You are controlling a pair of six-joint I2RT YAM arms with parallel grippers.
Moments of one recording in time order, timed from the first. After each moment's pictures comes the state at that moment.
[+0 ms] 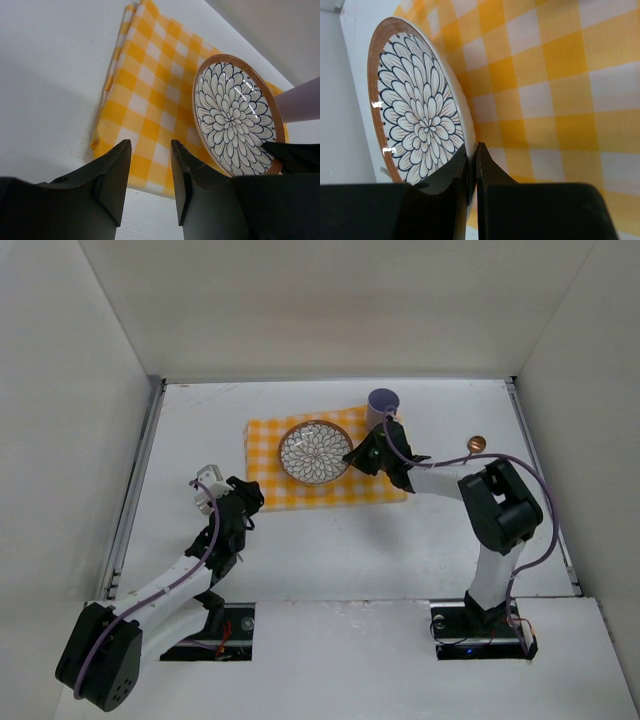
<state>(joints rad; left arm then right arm) -0.49 0.88 0.24 0.34 -0.54 -0.77 0.51 1.86 1.05 0.25 -0.05 1.01</state>
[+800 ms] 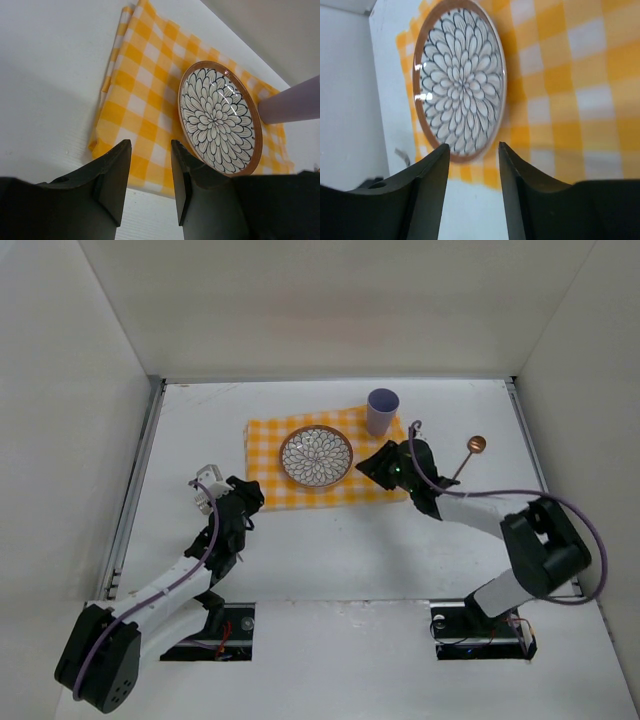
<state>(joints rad) -0.50 0.88 0.24 0.34 -0.54 -0.77 0.51 1.62 0.84 0.31 -0.01 1.02</state>
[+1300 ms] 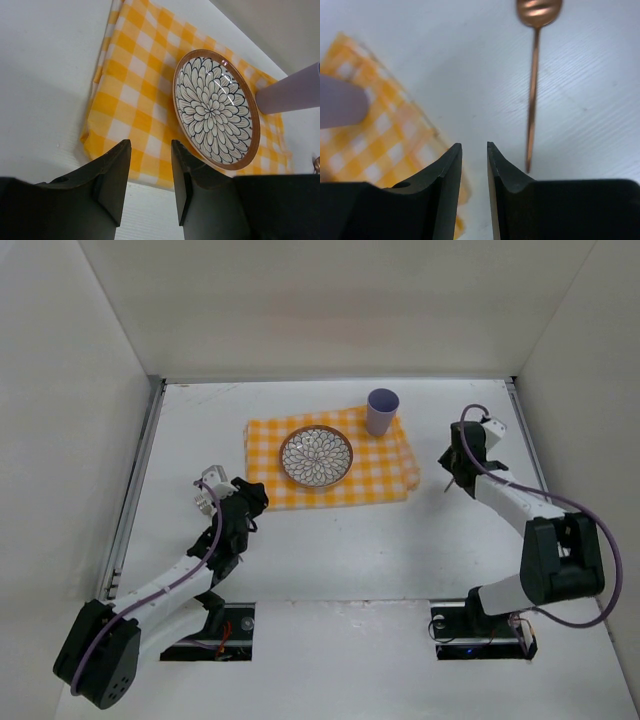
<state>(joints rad) -0.53 0.89 0.24 0.35 -0.54 -0.78 0.15 1.39 0.83 -0.10 0.37 0.70</state>
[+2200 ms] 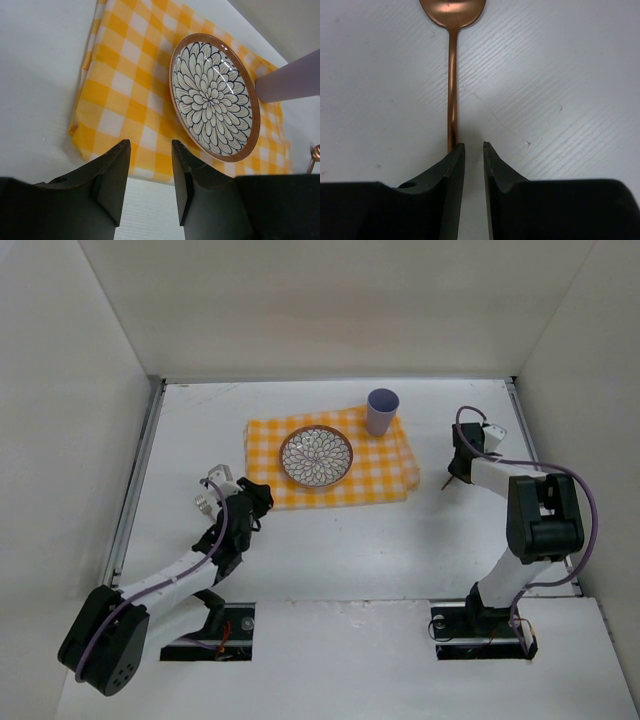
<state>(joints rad) -0.54 0.97 0.24 0.39 -0.49 -0.81 0.05 1.72 0.95 -0.14 0.49 0.58</state>
